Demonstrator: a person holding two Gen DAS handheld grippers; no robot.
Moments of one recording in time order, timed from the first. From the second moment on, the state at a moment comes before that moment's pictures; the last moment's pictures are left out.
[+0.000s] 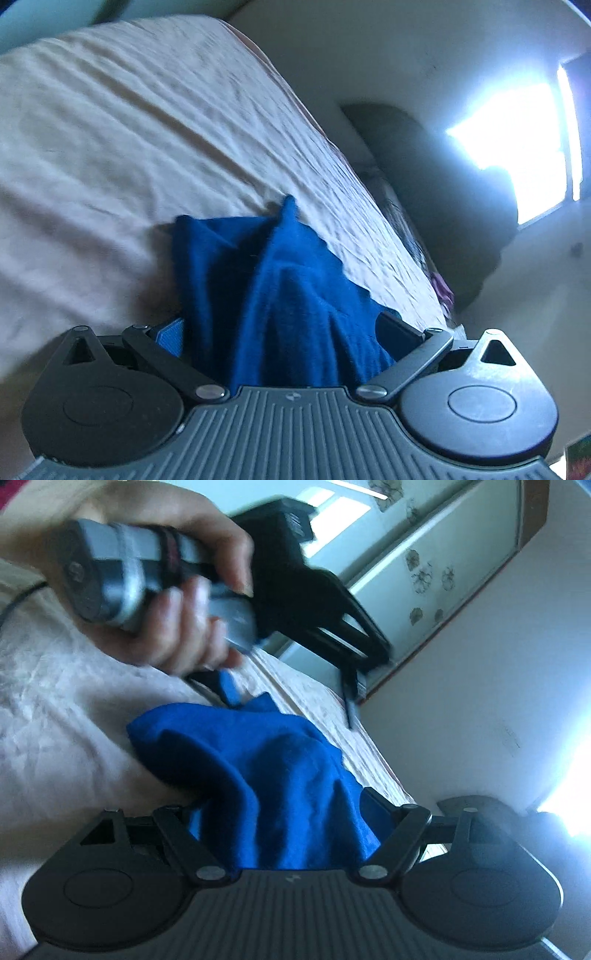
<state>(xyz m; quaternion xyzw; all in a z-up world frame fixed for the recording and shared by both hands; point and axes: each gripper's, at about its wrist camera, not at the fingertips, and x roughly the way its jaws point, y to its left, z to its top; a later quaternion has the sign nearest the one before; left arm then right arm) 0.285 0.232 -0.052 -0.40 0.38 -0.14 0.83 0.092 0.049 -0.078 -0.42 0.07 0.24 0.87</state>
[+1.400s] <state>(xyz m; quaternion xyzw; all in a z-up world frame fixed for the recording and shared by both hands) 0.311 0.168 -0.004 -0.21 0.38 -0.07 0.90 0.105 0.006 -0.041 -0.29 0.11 0.35 0.89</state>
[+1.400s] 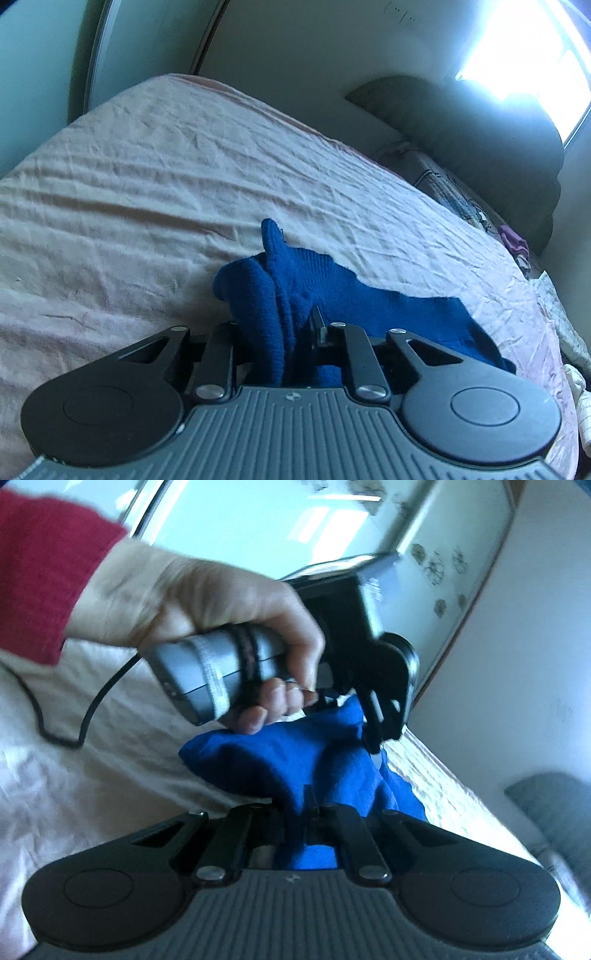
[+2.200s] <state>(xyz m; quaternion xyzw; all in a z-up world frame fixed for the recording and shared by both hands) 0.300 0.076 0.046 -0.19 0.36 -0.07 0.91 0.162 -0.113 -0.012 0.01 0.22 0.37 0.90</state>
